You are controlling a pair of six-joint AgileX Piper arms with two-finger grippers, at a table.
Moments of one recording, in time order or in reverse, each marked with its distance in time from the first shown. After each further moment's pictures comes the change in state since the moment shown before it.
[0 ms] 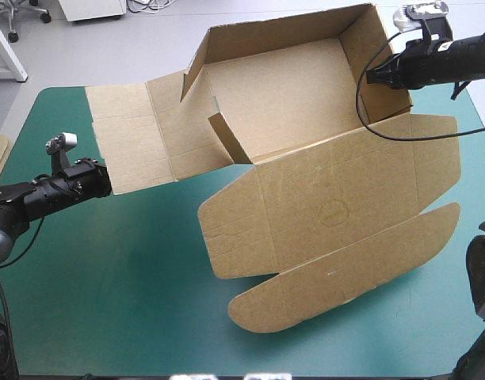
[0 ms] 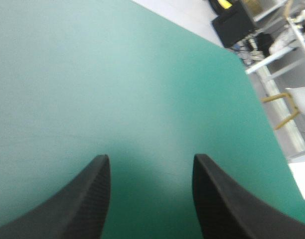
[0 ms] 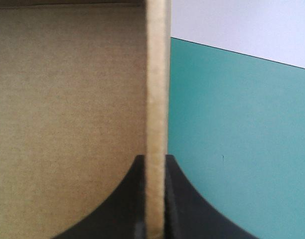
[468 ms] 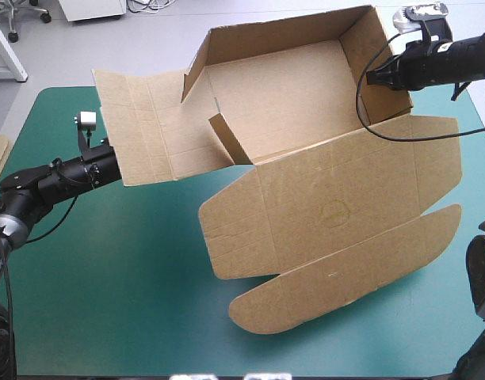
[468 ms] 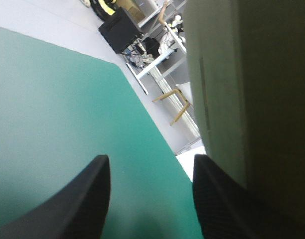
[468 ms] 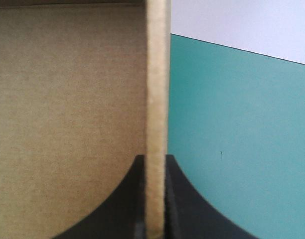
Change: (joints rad) left arm -0.150 0.022 -0.091 -0.251 0.214 0.037; right arm 0.000 0.000 0.004 -0.013 0.004 0.004
